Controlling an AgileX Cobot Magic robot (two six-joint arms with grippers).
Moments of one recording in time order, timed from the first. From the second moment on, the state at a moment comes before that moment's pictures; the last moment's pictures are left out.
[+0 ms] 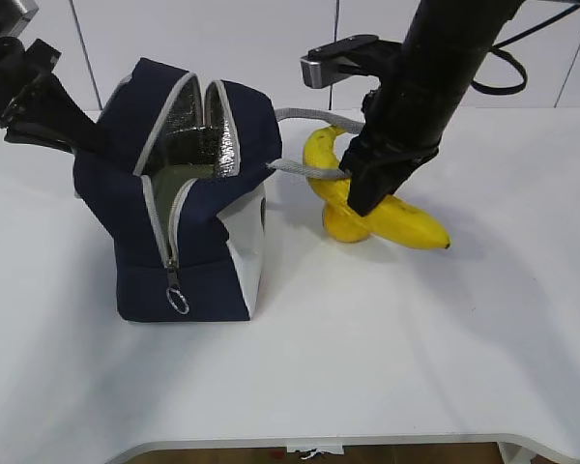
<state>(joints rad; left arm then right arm) 0.01 1.83 -1.46 -0.85 1.20 0.55 0.36 1.95 -1.72 0.18 1.22 -0.46</state>
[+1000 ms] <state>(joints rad) 0.01 1.83 -1.46 -0.85 1.20 0.55 0.36 1.85 -1.79 -0.25 1.24 -0.17</state>
